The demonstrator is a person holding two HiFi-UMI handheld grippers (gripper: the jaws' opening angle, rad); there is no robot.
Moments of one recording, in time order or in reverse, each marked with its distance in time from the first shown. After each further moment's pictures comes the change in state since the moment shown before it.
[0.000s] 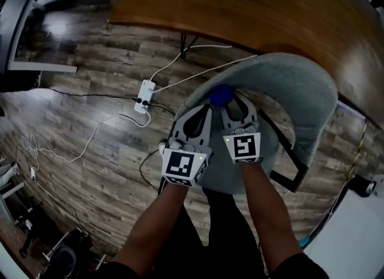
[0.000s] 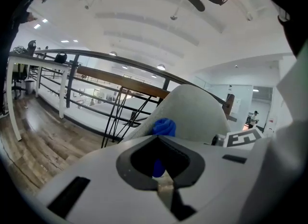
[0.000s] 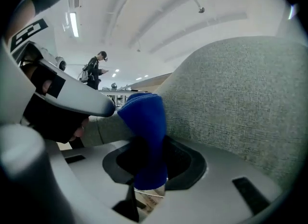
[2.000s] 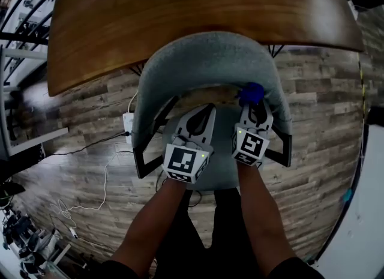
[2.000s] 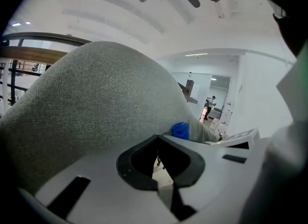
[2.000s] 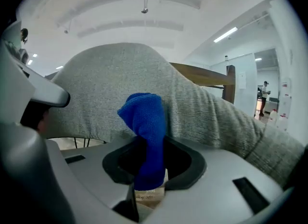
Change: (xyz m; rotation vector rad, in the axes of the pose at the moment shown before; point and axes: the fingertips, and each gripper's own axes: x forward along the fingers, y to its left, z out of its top) left arm 0.072 -0.163 -0.046 0.202 0.157 -0.454; right arm -0.197 -0.175 -0.104 0.325 0.118 -0.896
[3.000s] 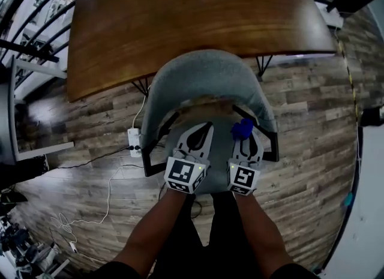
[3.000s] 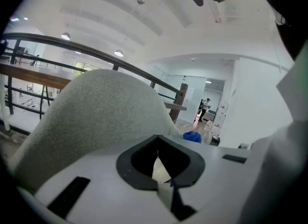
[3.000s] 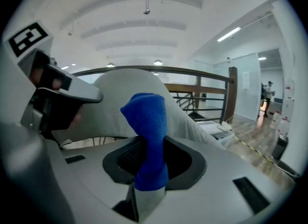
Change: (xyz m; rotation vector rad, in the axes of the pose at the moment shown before) left arm -0.046 -0.044 0.031 -0.004 -0.013 -0.057; right arm -0.112 0.011 0.020 -0.021 0.016 0.065
